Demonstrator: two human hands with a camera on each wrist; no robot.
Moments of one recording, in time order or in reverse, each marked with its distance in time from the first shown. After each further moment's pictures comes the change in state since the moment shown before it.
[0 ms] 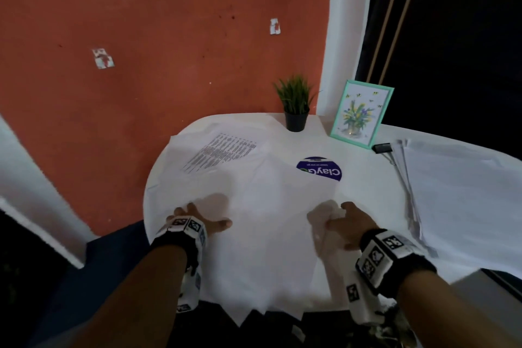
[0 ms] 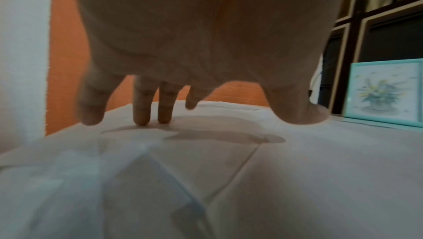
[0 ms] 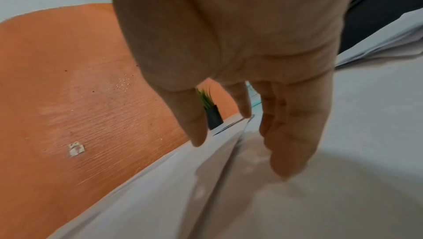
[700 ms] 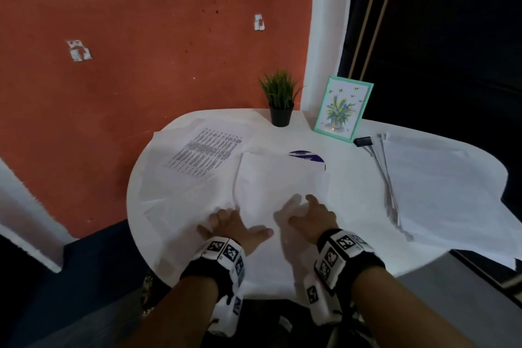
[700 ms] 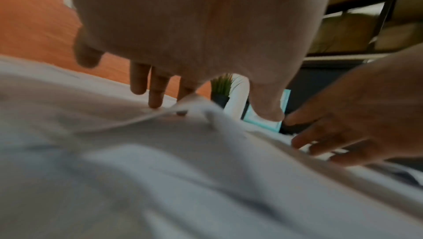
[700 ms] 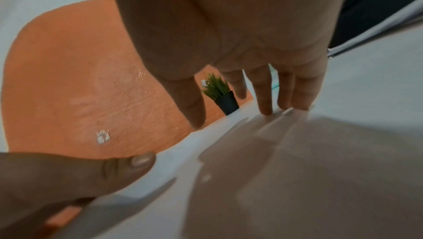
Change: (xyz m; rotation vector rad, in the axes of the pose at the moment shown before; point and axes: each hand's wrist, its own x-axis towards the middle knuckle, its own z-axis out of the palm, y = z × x) left_hand -0.067 0.060 0.055 0.031 0.004 0.256; right_hand -0.033 -0.024 0.036 -0.185 0.107 -0.052
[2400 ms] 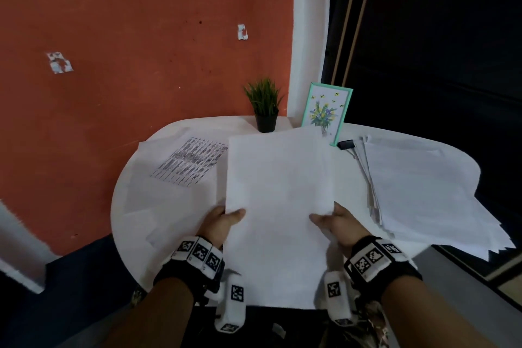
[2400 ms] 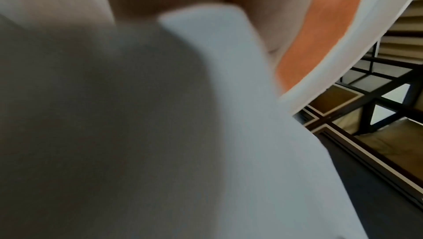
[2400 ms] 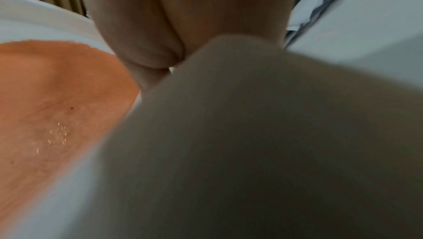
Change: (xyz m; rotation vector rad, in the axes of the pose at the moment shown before) left_hand 0.009 0.005 -0.010 -1.302 -0.098 0.183; right_hand 0.000 0.063 -0.033 0.990 -0.070 -0.136
